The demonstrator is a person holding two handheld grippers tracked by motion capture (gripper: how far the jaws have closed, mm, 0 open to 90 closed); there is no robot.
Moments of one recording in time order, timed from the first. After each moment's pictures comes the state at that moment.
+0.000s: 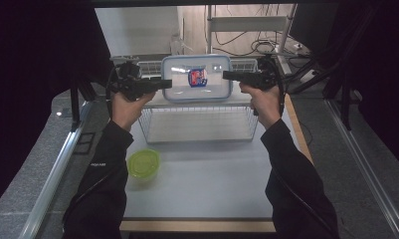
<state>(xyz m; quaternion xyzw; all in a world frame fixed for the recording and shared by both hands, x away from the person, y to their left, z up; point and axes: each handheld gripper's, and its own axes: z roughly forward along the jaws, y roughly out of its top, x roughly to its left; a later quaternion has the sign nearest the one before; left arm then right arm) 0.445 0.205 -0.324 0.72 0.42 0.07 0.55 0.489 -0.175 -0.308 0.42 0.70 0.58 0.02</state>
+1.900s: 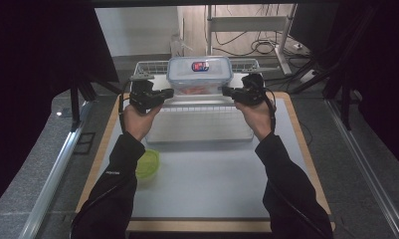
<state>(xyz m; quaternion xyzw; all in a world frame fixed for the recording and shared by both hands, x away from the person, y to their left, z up) 0.435 0.176 -0.361 0.74 0.41 0.18 0.50 0.470 -0.154 -0.344 0.37 0.77 0.51 0.13</state>
